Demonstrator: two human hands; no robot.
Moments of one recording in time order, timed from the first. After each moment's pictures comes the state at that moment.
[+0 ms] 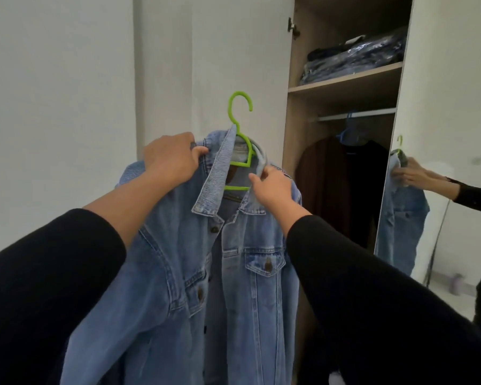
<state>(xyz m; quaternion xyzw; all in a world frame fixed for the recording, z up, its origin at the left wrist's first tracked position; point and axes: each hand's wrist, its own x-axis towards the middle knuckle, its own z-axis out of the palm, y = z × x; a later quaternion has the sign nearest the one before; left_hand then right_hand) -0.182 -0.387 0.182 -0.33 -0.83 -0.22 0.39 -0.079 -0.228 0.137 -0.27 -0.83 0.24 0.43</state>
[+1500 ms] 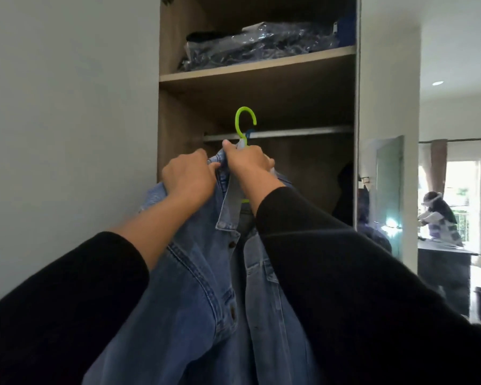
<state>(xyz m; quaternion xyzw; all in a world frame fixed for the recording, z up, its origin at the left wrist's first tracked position) -0.268 0.111 0.229 -0.50 -0.69 -0.40 0.34 -0.179 0.146 0.259 -0.53 -0.64 0.16 0.53</state>
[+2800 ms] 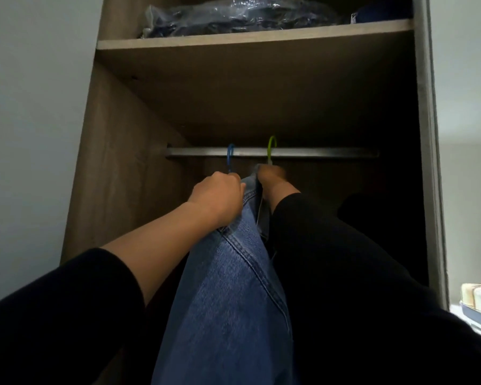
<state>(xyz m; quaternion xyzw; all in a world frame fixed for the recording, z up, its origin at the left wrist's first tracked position) -0.244 0.286 0.262 -0.70 -0.55 -0.35 0.31 -0.145 0.375 0.314 -0.45 -0.53 0.30 0.66</state>
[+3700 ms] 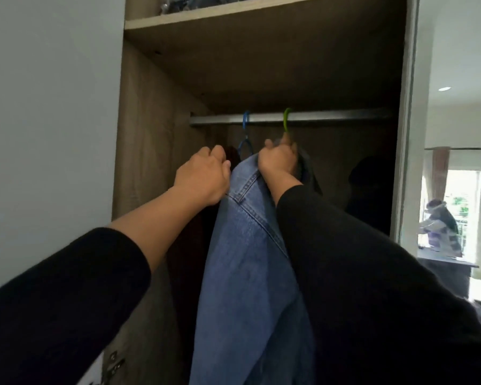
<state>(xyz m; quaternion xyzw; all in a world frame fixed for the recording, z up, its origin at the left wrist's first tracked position) -0.261 0.240 0.216 -0.64 -0.59 -0.40 0.28 -0.138 0.316 0.257 -0.47 -0.59 0.09 0.65</state>
